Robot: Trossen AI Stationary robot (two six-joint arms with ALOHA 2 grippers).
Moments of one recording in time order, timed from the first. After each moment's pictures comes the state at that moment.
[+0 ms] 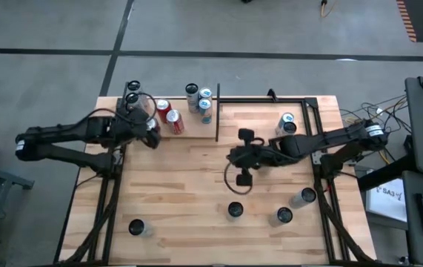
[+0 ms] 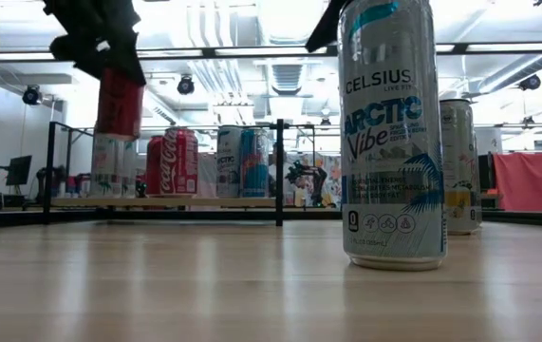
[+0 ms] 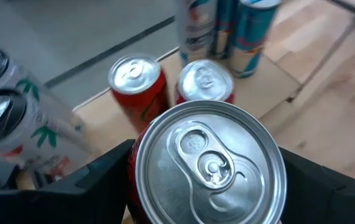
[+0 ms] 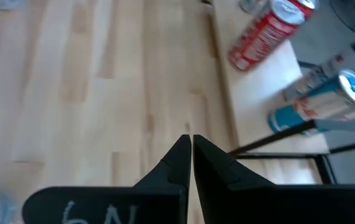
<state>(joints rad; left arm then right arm) 0.10 0.92 0.98 -0.98 -0.64 -0.61 0.16 1.50 1.32 -0.59 0.34 -0.04</state>
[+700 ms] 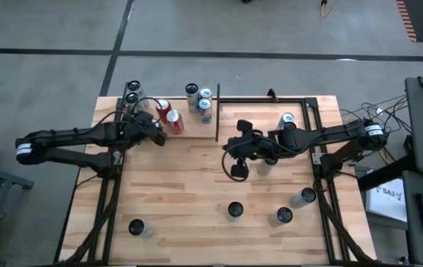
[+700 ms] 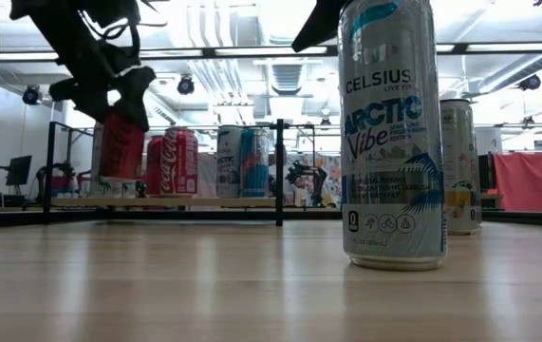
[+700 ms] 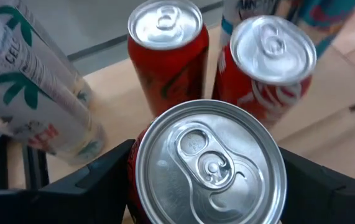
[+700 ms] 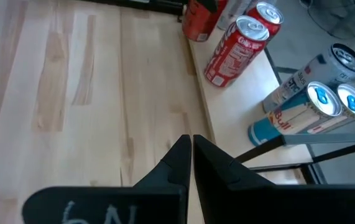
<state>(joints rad) 0.22 0.95 0.74 -0.74 -0.67 -0.67 0.09 1.50 1.32 -0.49 0.34 -0.05</state>
